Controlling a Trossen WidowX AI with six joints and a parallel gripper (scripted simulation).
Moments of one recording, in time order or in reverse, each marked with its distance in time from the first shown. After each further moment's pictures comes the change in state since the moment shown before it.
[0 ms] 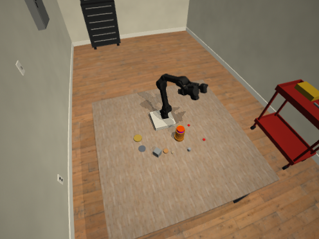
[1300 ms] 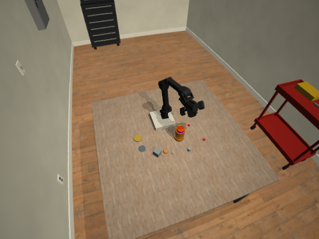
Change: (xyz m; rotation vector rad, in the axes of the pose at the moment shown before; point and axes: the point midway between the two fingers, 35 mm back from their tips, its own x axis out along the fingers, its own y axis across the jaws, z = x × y) arm -0.061 -0.017 0.186 -0.564 -0.772 -0.393
